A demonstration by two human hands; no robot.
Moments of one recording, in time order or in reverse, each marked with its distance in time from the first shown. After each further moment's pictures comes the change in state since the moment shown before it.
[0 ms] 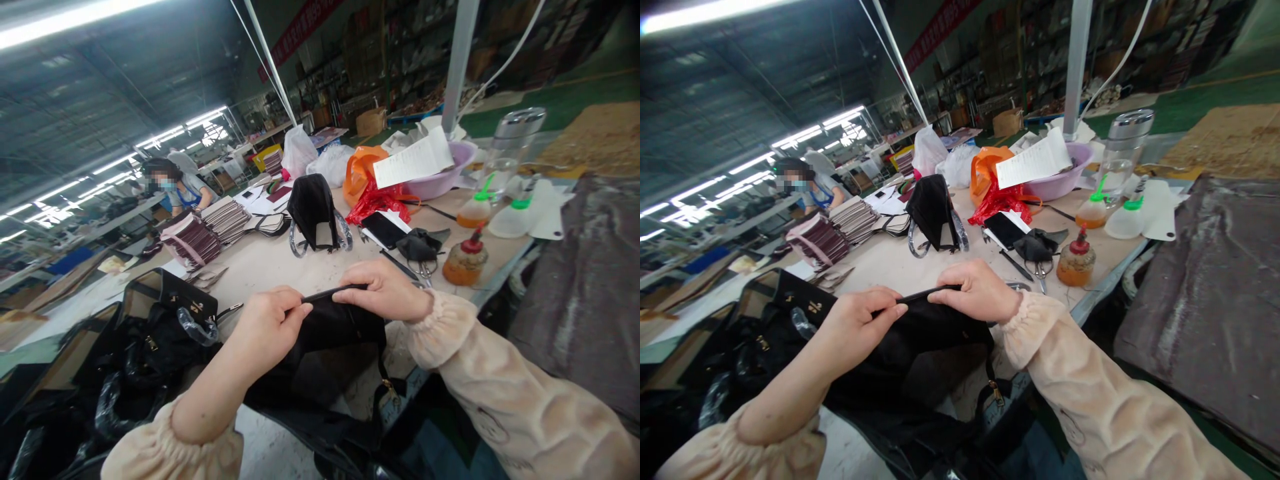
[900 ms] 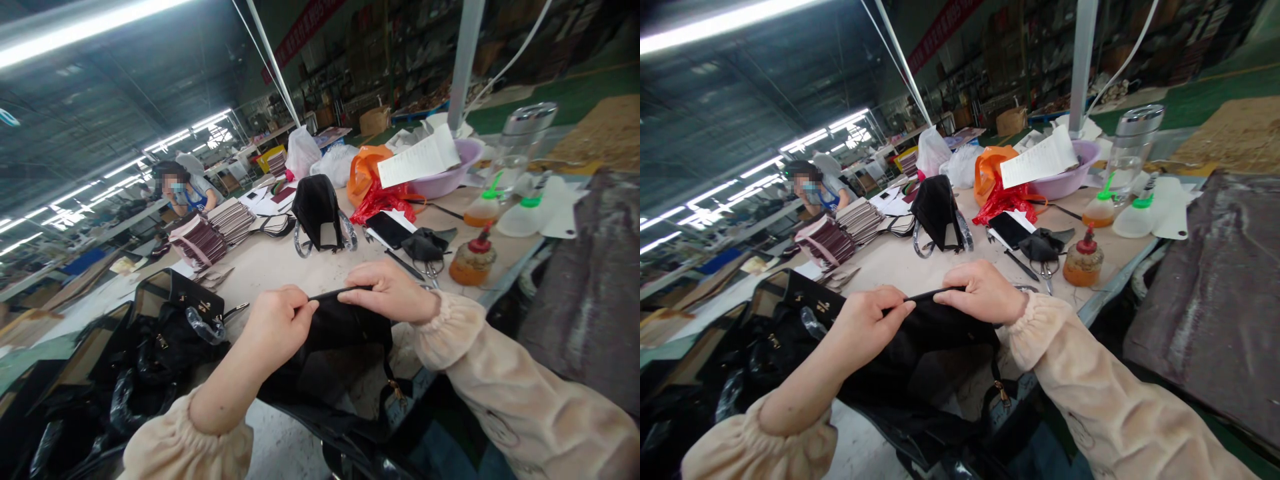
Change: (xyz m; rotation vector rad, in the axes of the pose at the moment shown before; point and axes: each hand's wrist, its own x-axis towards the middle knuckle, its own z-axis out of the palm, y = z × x) left_hand 0.001 0.001 0.004 0.142 0.045 -0.058; right_hand 0.000 -0.002 0.000 -0.018 -0.009 -0.009
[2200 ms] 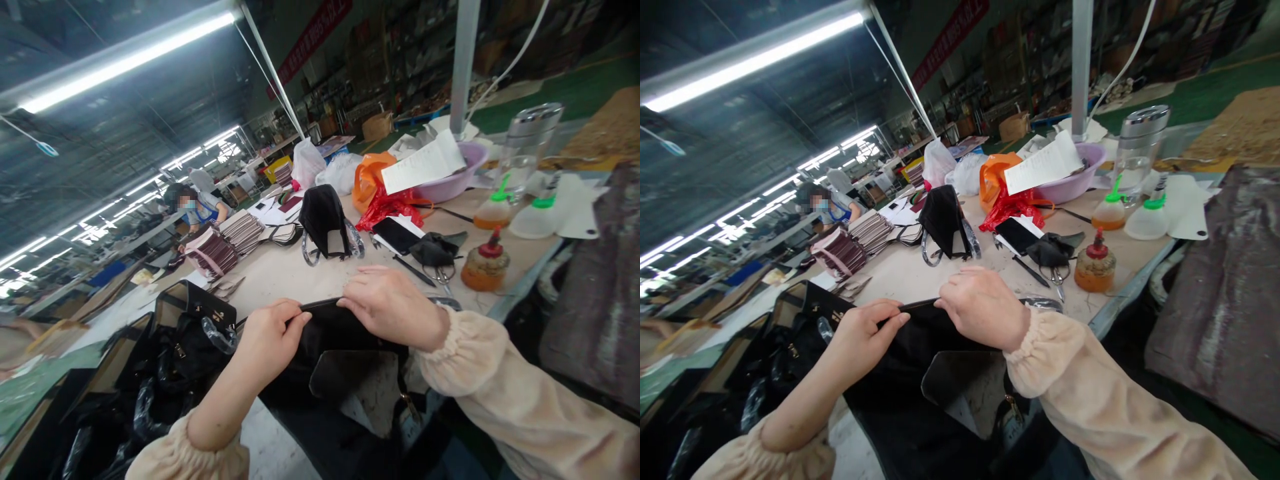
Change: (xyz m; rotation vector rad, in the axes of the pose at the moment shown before) left_hand -0.011 -0.020 -0.011 -0.033 0.054 0.030; right_hand 0.004 -0.026 0.009 -0.600 0.055 -0.052
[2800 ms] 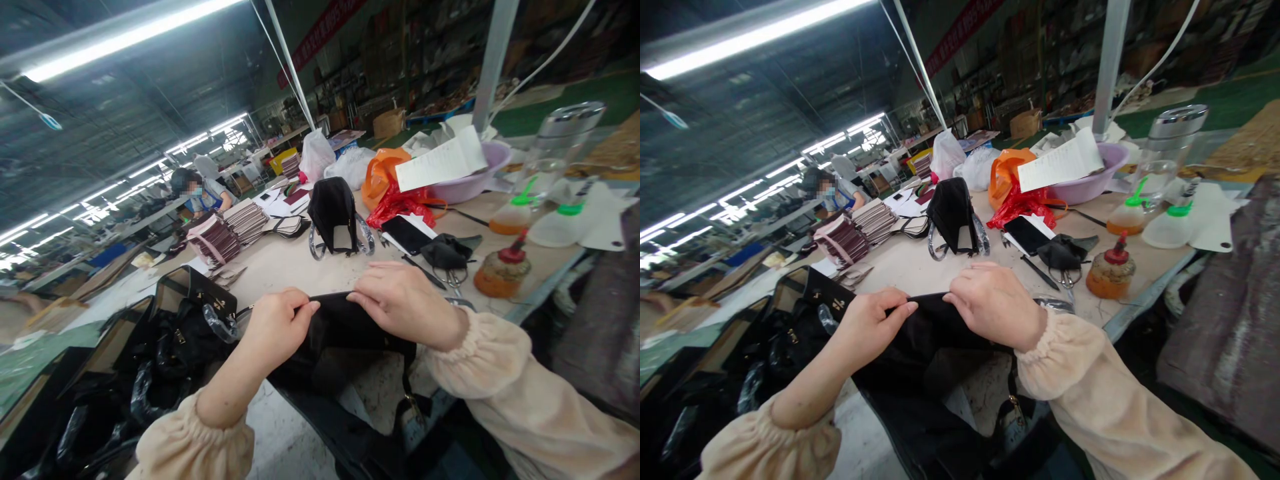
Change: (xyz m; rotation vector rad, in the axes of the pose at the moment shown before) left_hand 0.006 -0.004 0.003 0.083 -0.032 -0.075; right_hand 0.003 0.004 0.005 0.028 -0.013 -0.010
